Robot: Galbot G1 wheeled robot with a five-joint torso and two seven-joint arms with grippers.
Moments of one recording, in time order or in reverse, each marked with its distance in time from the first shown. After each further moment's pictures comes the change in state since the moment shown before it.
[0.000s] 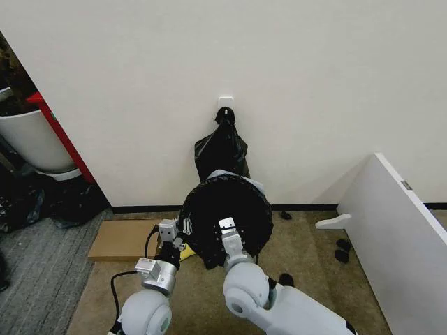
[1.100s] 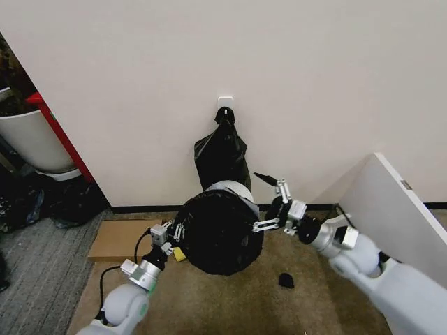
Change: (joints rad) left arm -0.100 0.110 -0.080 0.334 -0.195 -0.336 0.578; right arm -0.079 -0.482 0.472 -0.124 0.000 0.969 -1.252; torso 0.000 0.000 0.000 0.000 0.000
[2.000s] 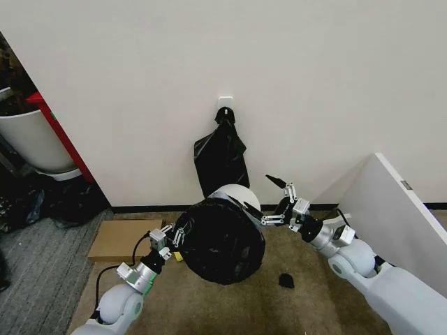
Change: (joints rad) left arm 0.004 0.000 0.002 0.009 0.008 -0.022 0.012; right arm -0.007 0.037 -0.033 -0.056 0.064 0.022 -0.001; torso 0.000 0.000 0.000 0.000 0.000
